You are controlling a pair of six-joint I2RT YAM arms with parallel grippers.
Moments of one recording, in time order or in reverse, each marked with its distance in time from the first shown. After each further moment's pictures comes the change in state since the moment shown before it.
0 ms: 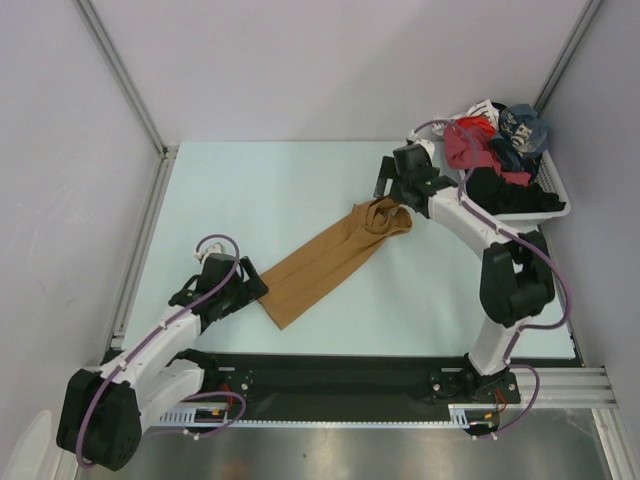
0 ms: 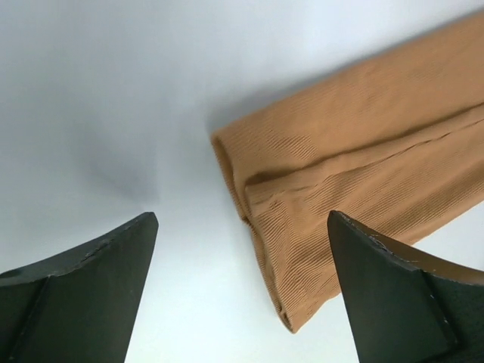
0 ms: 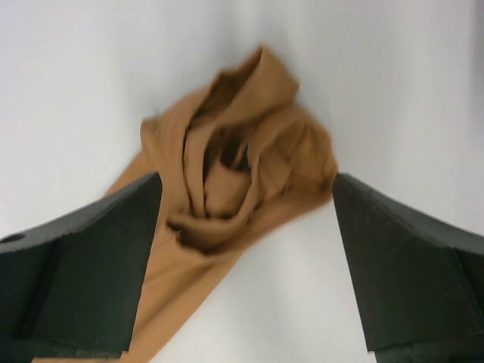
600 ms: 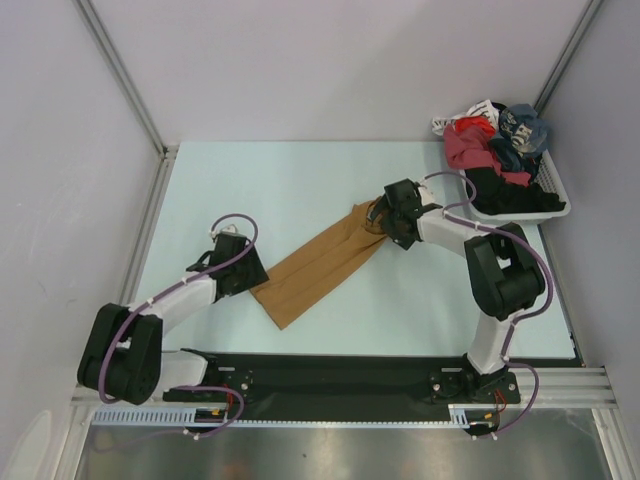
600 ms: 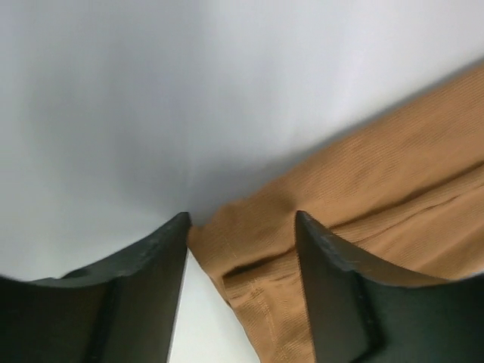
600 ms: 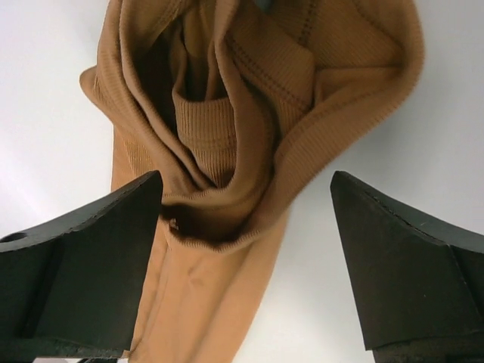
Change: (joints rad) left arm 0.029 0.371 0.163 0.158 0.006 0.127; right arm 0.035 0.009 -0.298 0.137 -0.088 0.591
